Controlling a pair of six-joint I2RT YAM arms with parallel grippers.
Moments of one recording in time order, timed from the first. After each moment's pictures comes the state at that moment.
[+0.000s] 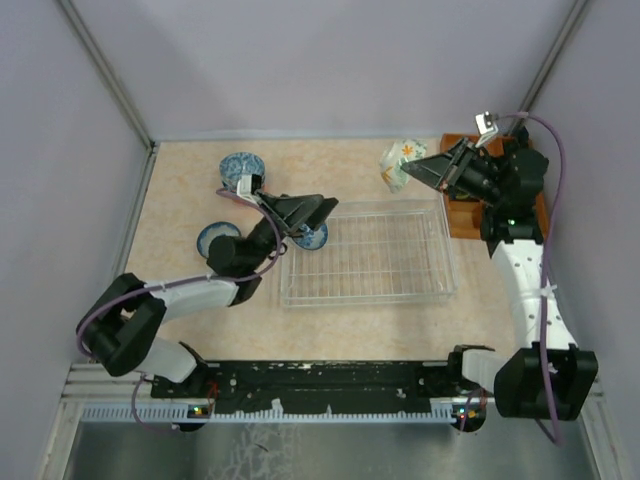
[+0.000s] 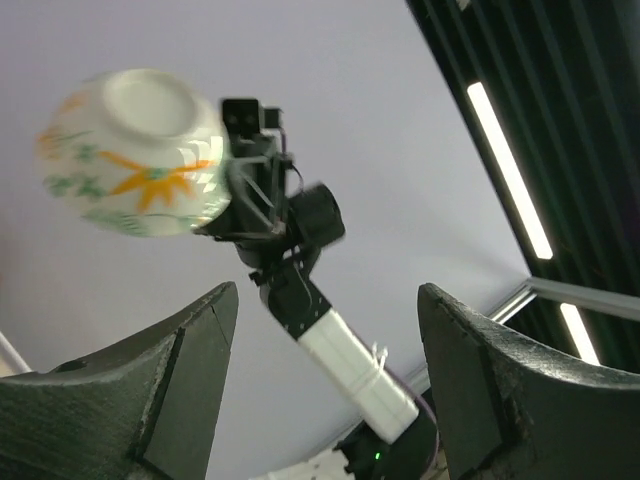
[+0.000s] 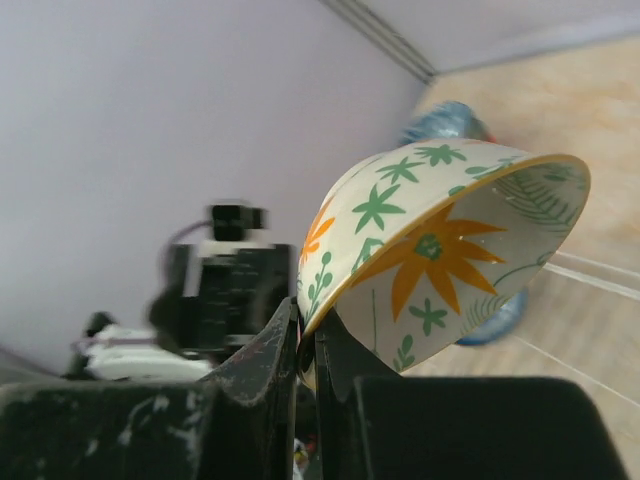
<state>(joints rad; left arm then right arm) -0.74 1.44 0.61 1.50 0.13 -1.50 -0.04 1.10 1.01 0.36 -0.97 1.13</state>
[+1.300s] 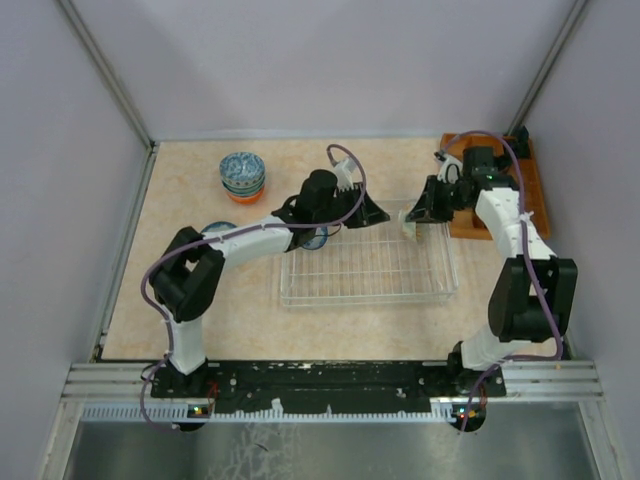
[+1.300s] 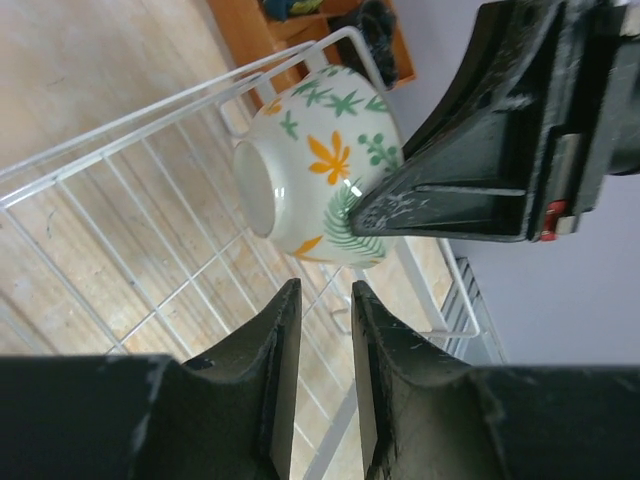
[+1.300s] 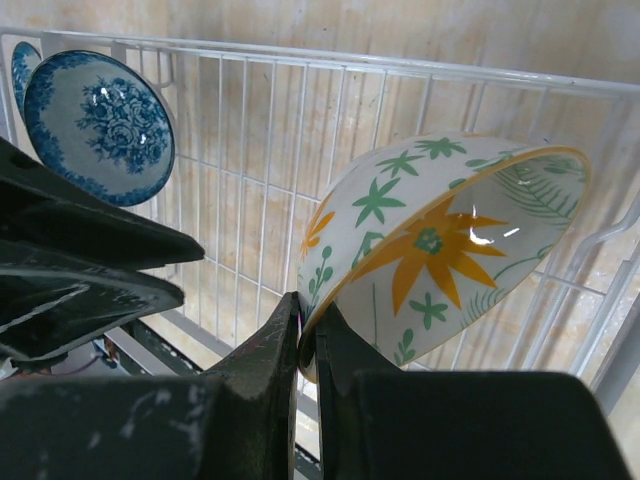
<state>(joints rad) -0.78 1.90 1.33 0.32 0.33 -0.80 -0.02 1.55 1.27 -0.74 -0.64 0.15</state>
